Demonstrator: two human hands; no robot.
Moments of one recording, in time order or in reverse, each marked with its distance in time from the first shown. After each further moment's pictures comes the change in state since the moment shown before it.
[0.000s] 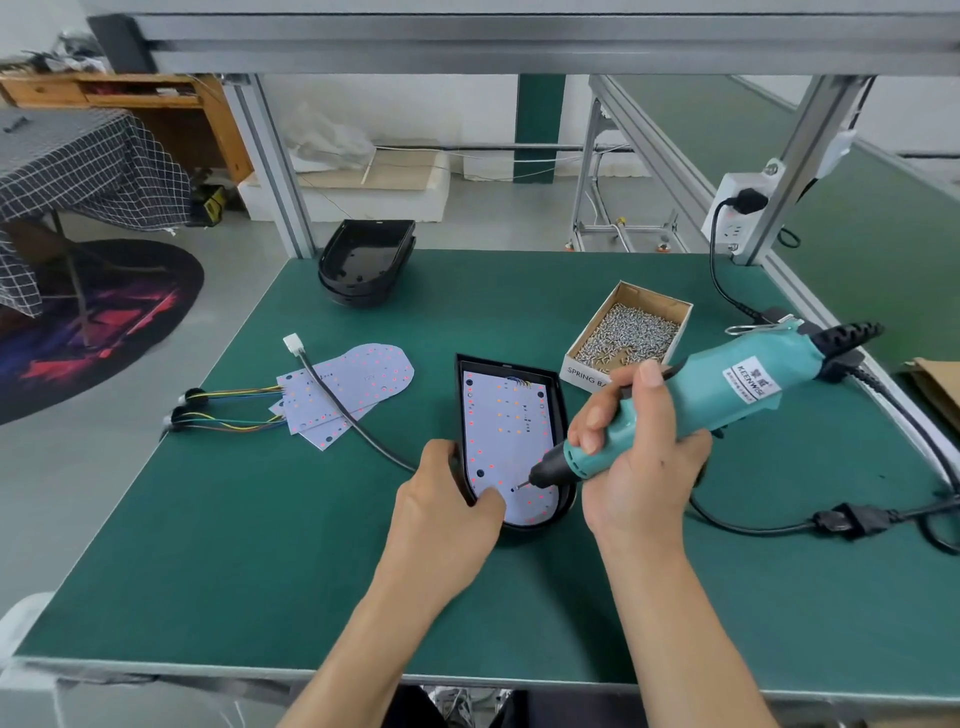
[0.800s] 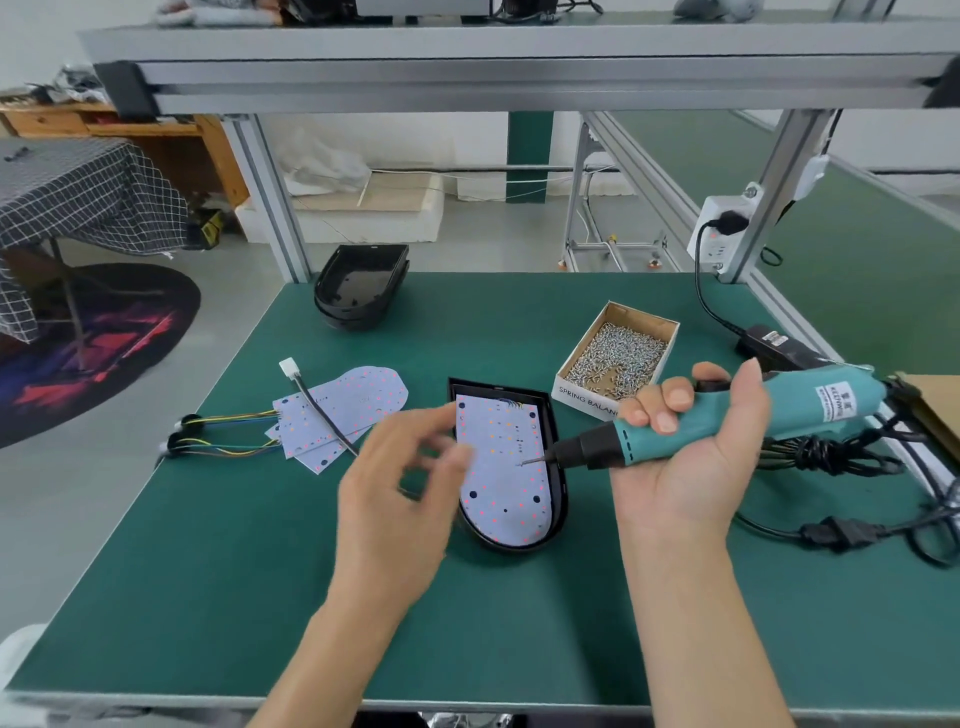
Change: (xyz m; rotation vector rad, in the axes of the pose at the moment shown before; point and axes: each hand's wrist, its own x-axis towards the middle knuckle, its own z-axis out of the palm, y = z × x) left_hand 0.003 0.015 -0.030 -0.258 0.264 0.505; right_hand 0.015 -0.033 -0.009 0.204 0.139 0.026
